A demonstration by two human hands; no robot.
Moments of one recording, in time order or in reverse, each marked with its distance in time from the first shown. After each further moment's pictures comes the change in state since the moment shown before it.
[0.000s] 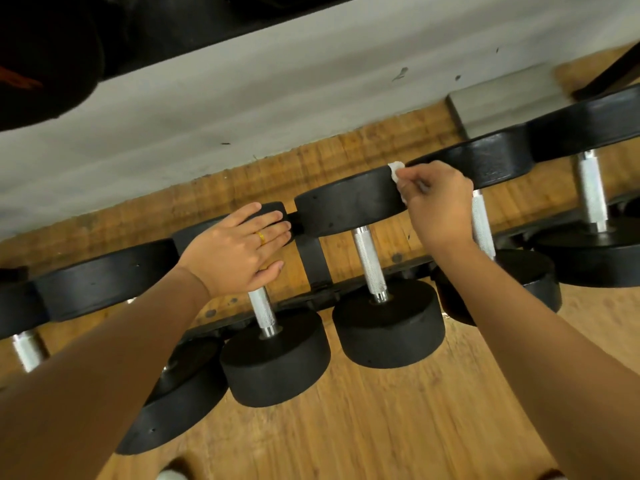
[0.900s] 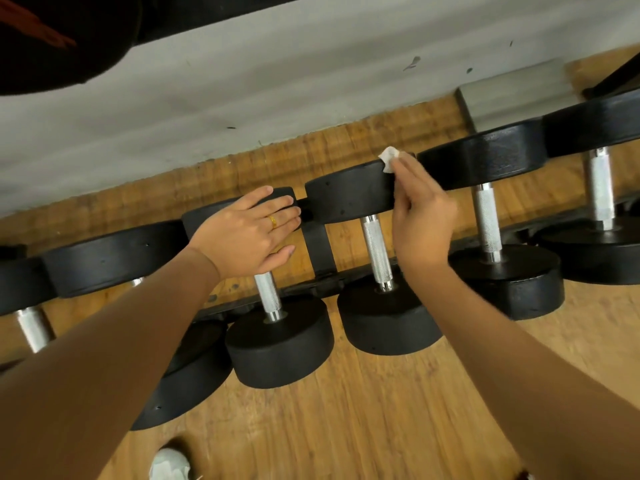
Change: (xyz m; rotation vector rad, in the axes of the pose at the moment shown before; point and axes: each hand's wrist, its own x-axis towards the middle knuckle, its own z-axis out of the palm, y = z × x) left_hand 0.000 0.000 0.000 0.003 0.006 -0.005; right_hand -0.043 -0.012 0.035 -0.064 0.198 -0.247
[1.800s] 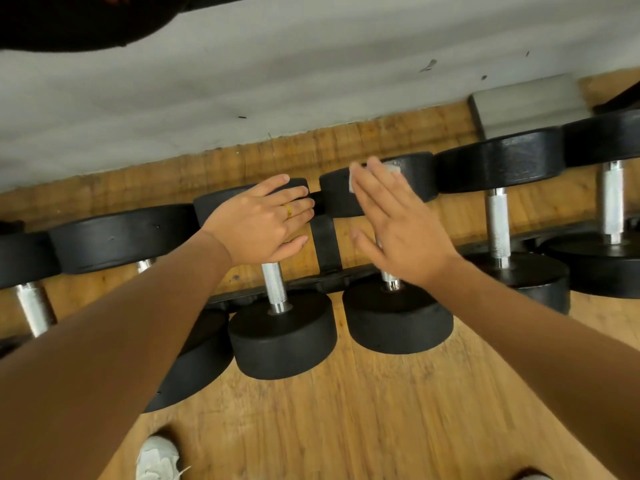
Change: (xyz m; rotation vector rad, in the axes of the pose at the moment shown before) left_hand 0.002 0.002 -0.005 -0.007 -0.051 -0.028; right_hand -0.003 0.004 0.000 -0.524 -0.566 -0.693
